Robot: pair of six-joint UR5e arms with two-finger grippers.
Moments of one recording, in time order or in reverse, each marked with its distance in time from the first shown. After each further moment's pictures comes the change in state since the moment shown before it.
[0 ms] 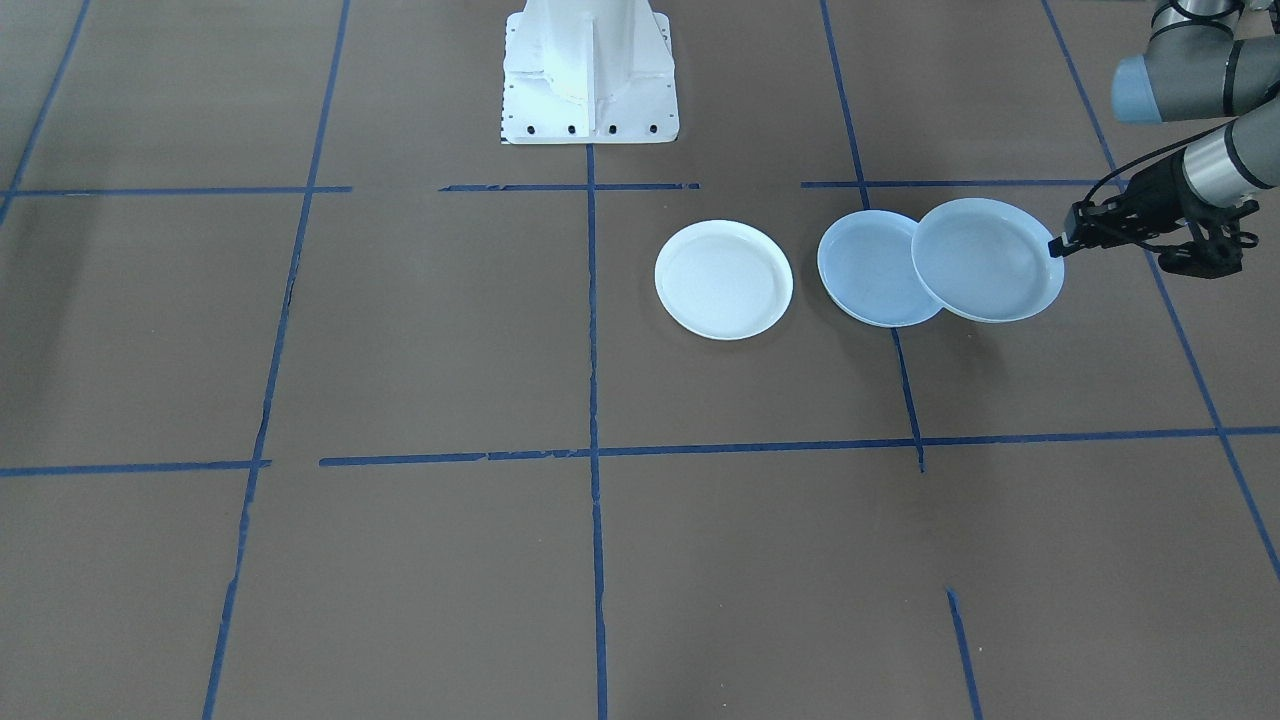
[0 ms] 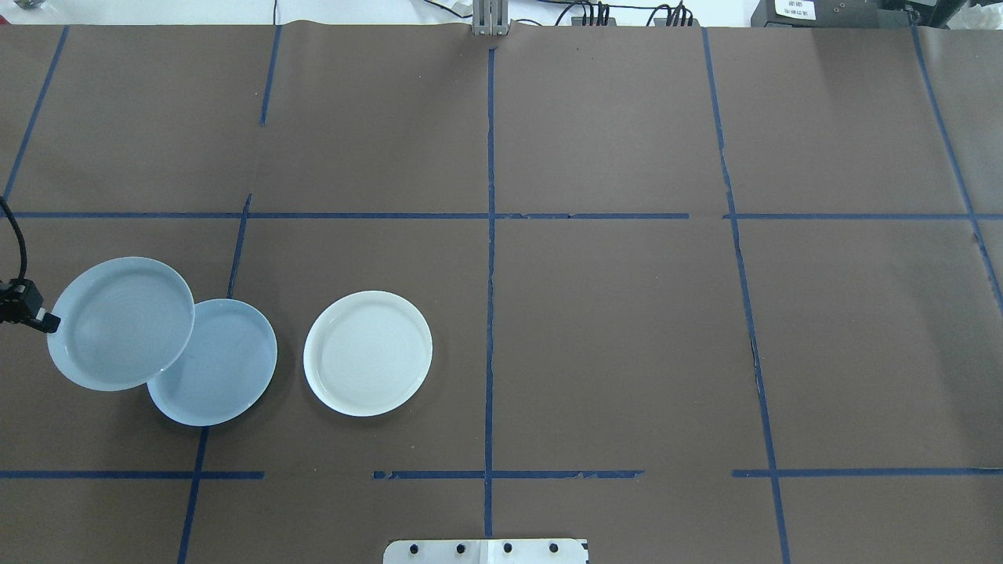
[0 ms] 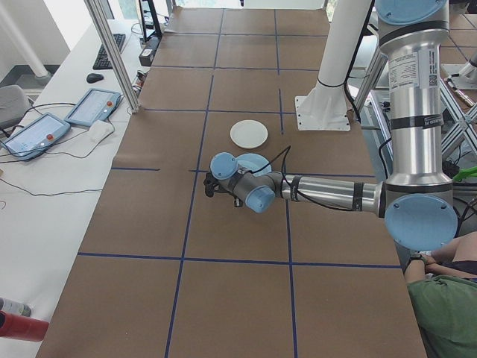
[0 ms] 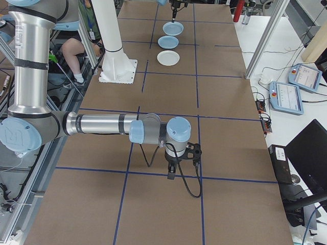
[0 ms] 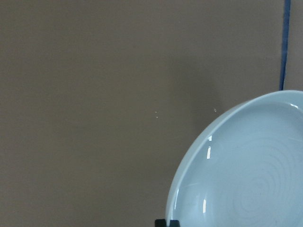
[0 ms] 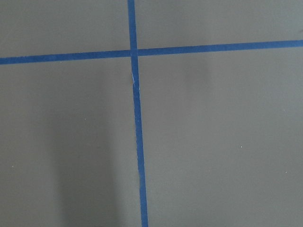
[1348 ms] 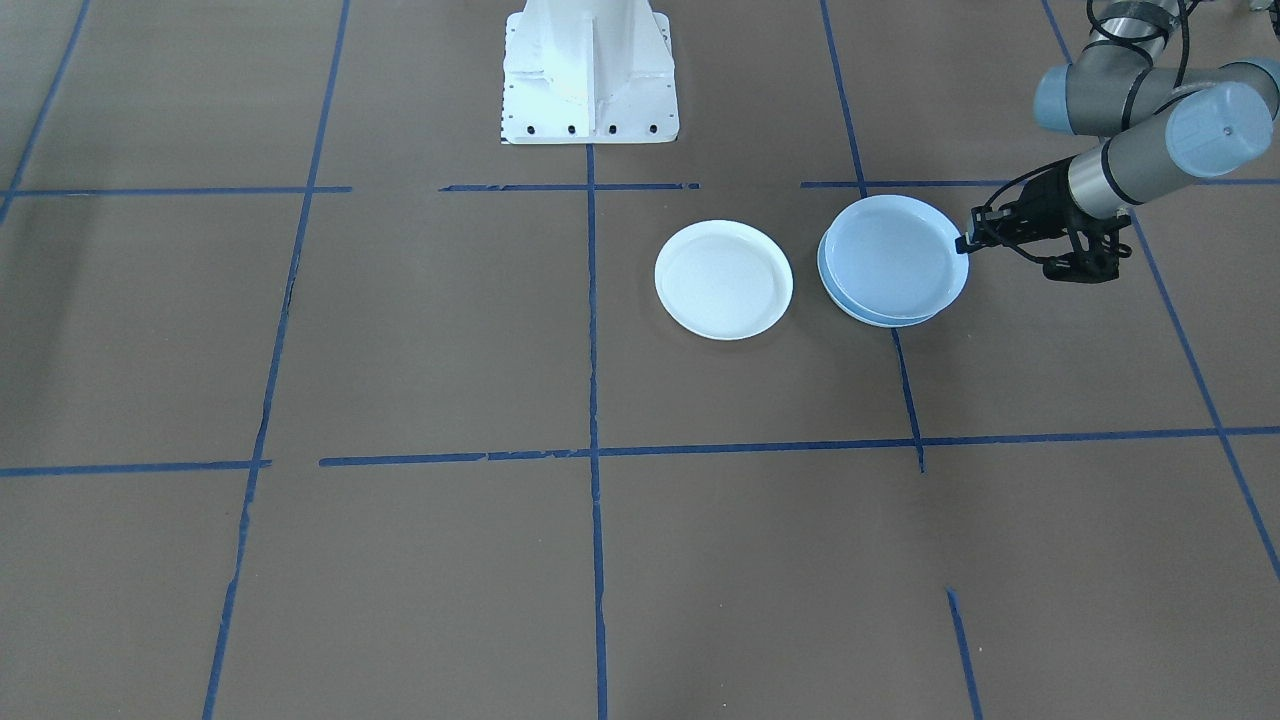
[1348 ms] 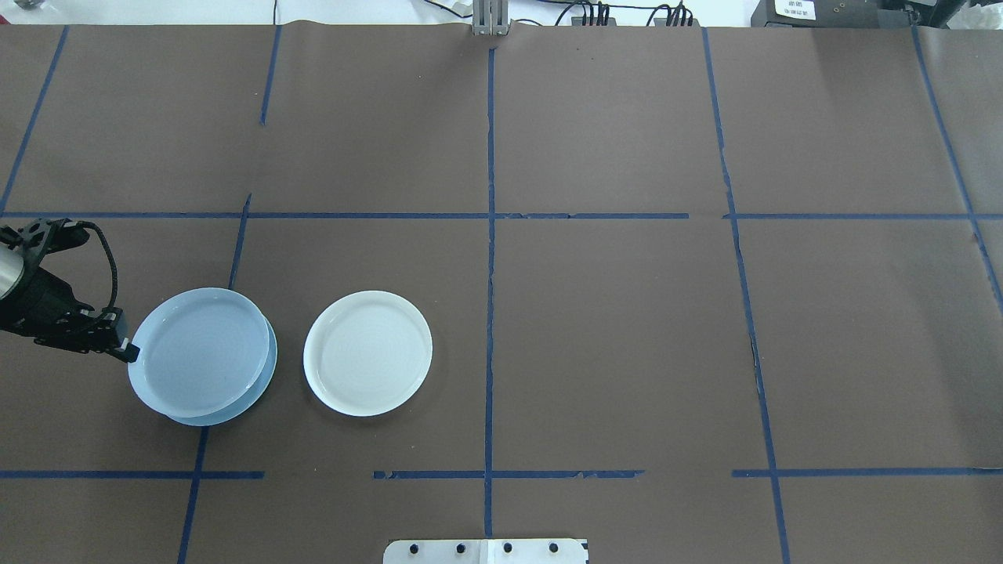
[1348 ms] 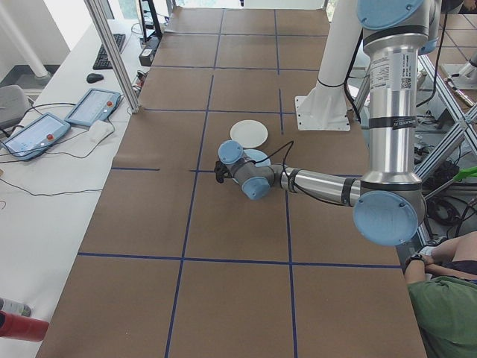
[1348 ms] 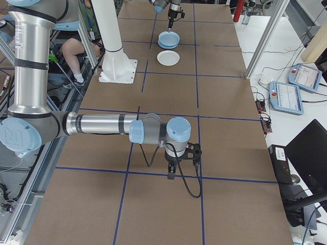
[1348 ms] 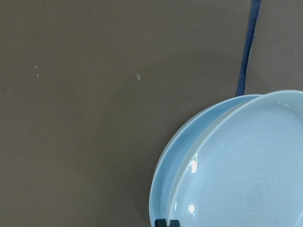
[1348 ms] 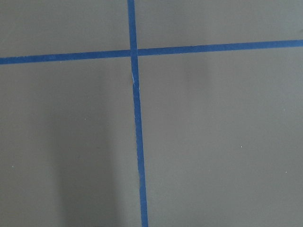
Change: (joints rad) left arm 0.172 -0.065 0.015 -0.109 0.026 -0.238; right arm 0.000 0.000 0.000 0.000 0.000 0.000
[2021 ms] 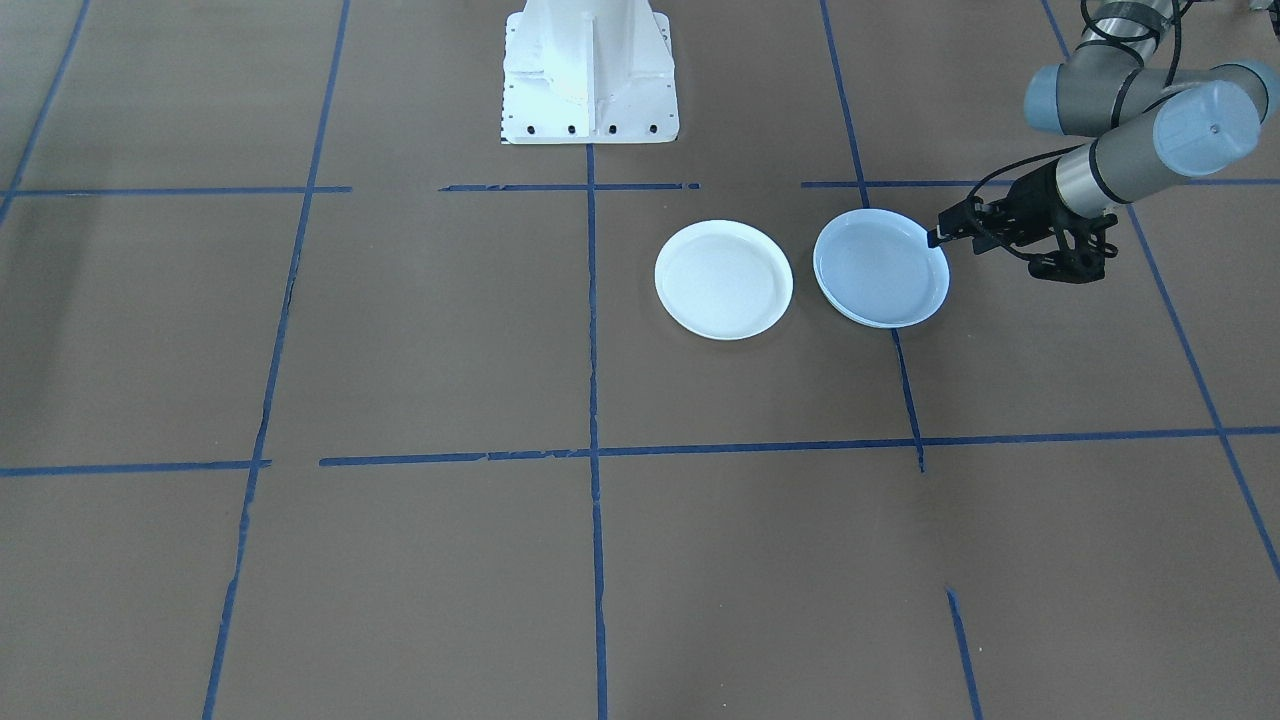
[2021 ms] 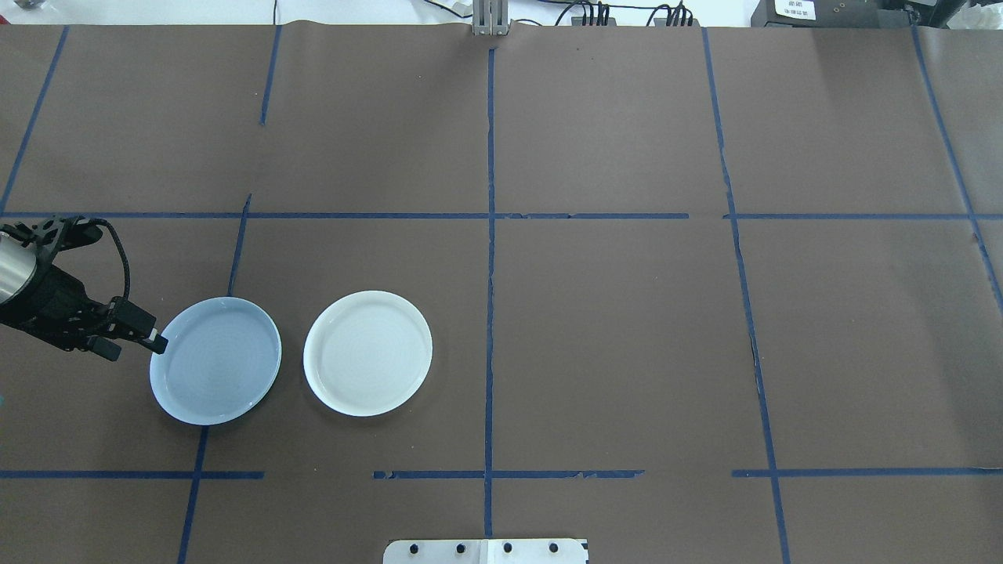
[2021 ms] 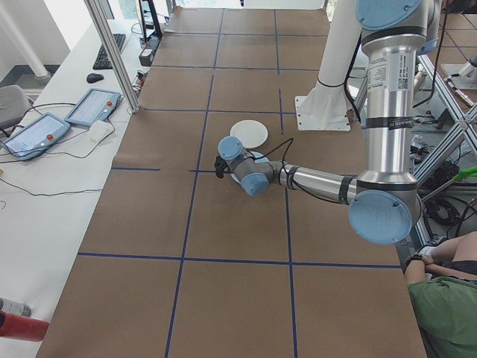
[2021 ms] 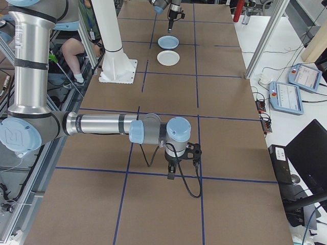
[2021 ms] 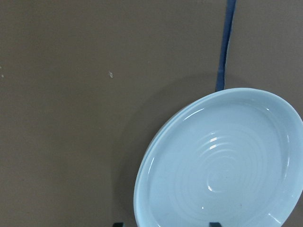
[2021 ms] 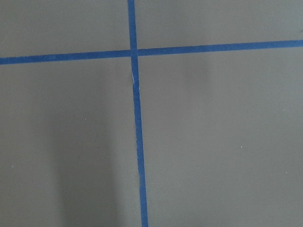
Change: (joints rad) left arm 0.008 -0.015 -0.025 0.003 -0.001 -0.001; right arm 0.000 0.000 0.000 0.000 0.000 0.000
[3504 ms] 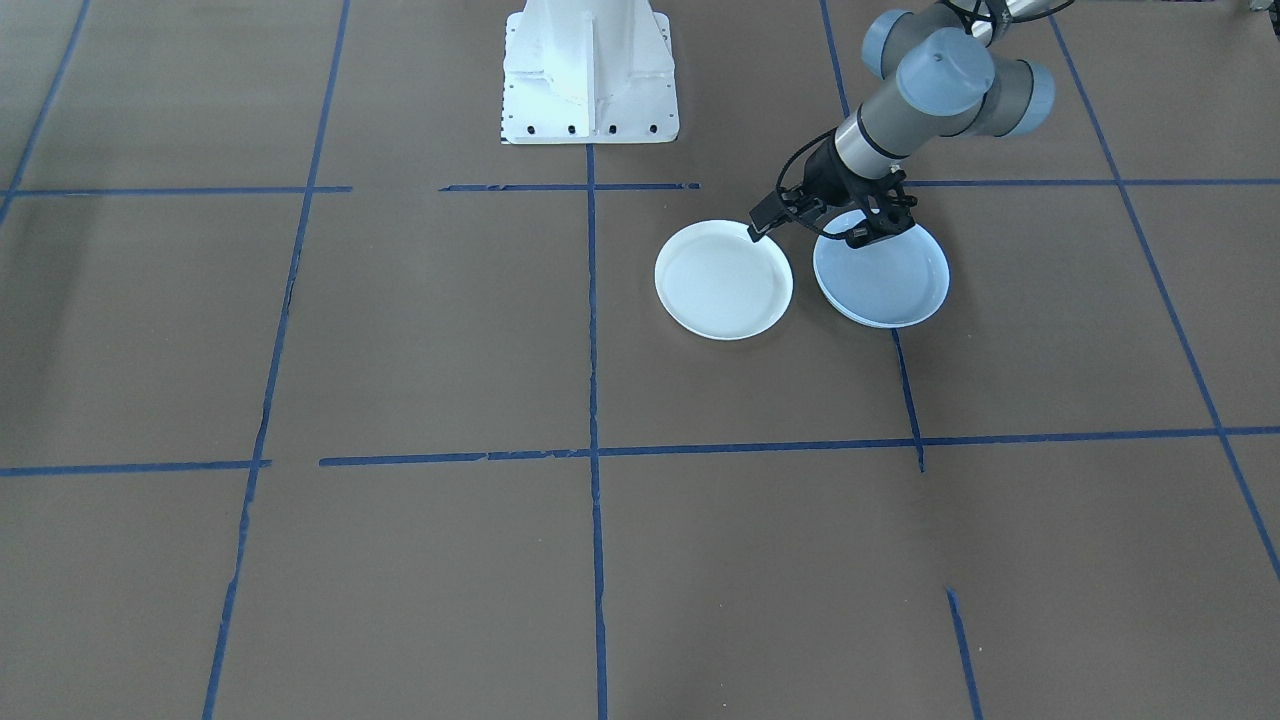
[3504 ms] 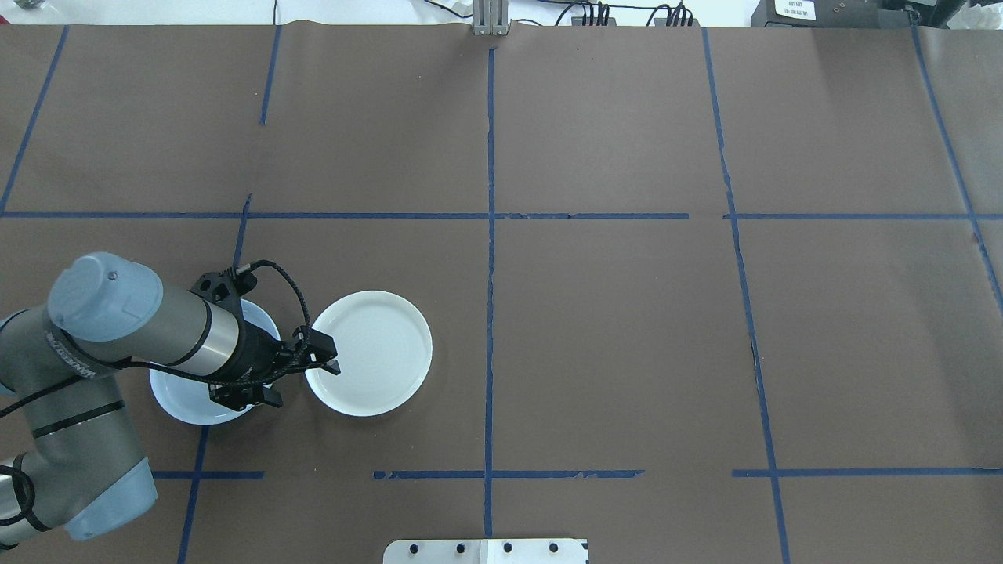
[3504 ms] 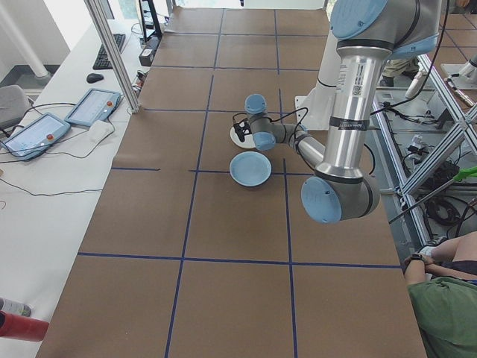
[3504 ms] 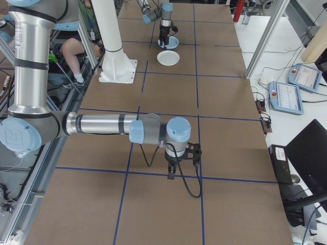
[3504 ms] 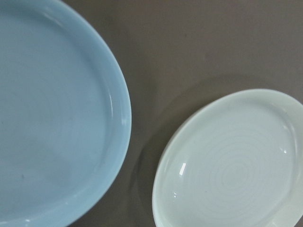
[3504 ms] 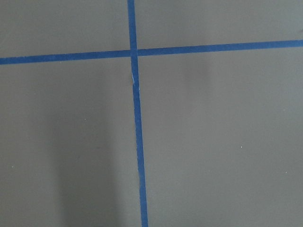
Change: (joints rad) left arm 0.377 -0.221 -0.116 0.073 0.440 -0.755; right arm 0.000 0.000 0.000 0.000 0.000 0.000
